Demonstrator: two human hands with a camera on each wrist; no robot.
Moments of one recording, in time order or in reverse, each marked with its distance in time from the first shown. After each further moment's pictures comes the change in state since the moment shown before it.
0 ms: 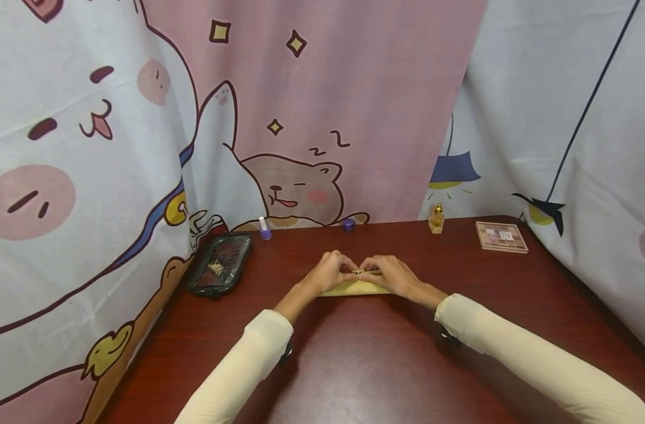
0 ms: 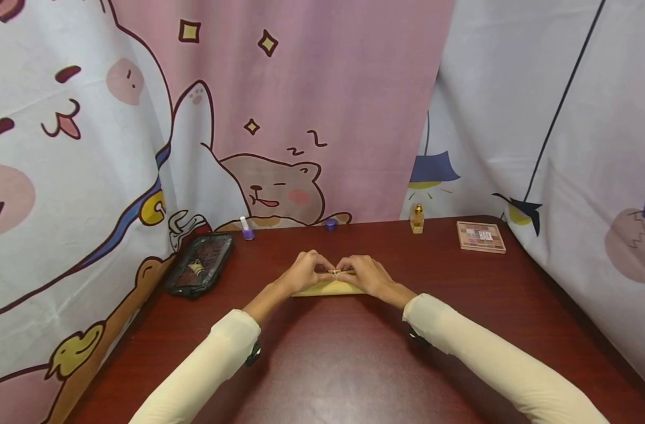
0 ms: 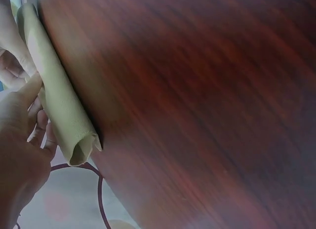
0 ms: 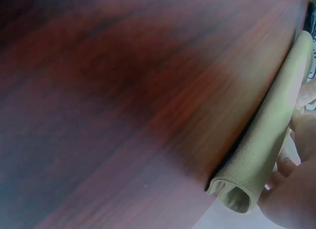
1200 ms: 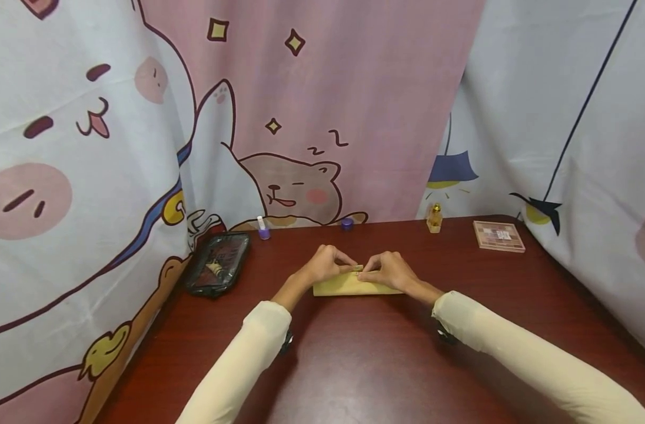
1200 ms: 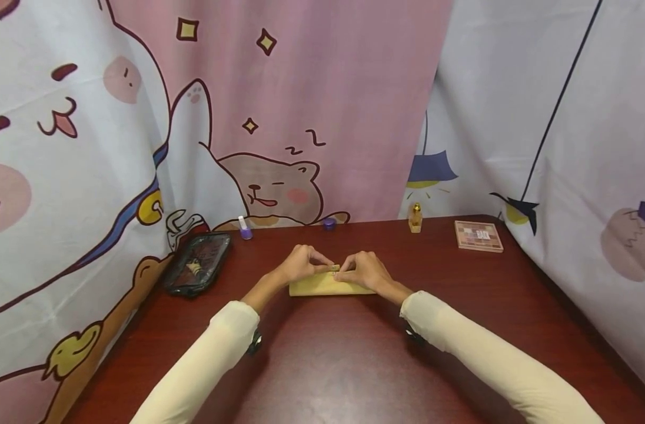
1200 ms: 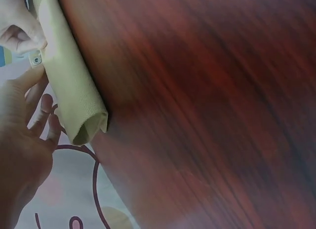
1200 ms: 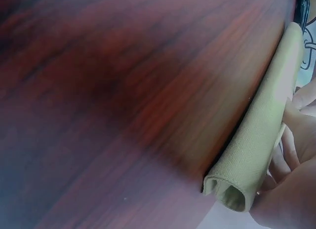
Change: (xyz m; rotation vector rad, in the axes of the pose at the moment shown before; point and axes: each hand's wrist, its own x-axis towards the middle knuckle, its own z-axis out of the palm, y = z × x) left_hand 0.008 -0.006 -0.014 -0.027 -0.024 -0.005; right_hand 0.003 -0.001 -0.006 0.108 0.009 0.202
